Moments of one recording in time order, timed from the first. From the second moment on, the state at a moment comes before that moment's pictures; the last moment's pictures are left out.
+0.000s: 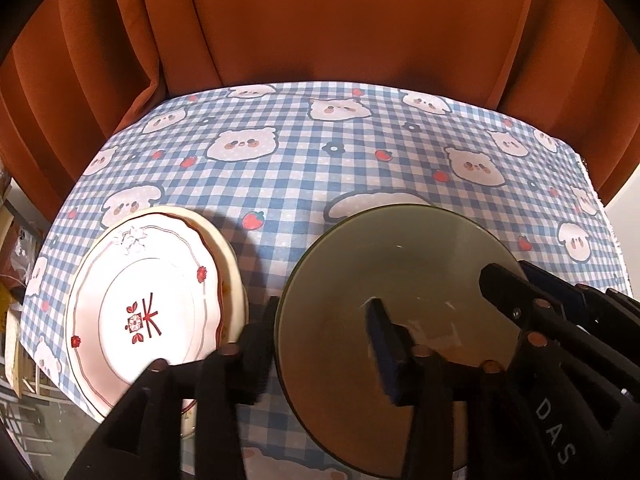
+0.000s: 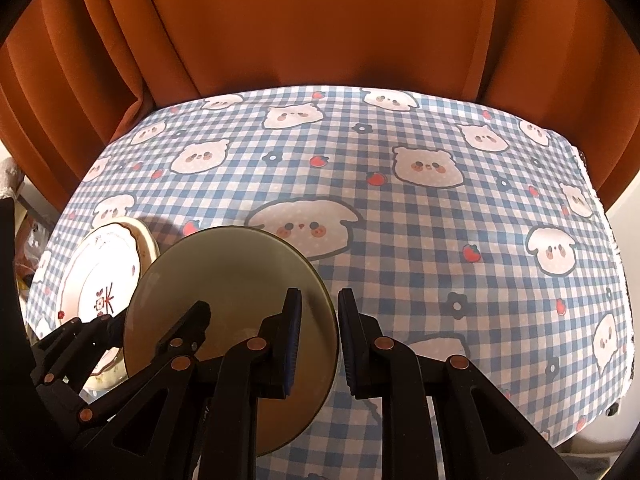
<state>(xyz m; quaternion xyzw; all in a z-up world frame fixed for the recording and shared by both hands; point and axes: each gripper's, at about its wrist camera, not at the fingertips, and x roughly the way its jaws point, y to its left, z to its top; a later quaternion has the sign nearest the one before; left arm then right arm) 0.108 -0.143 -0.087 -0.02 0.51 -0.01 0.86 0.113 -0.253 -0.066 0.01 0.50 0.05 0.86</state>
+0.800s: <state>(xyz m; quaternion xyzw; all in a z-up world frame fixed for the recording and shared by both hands) 0.117 -0.145 -0.111 -0.05 0.55 -0.06 0.83 0.118 -0.279 -0.094 0.08 0.53 0.04 0.84</state>
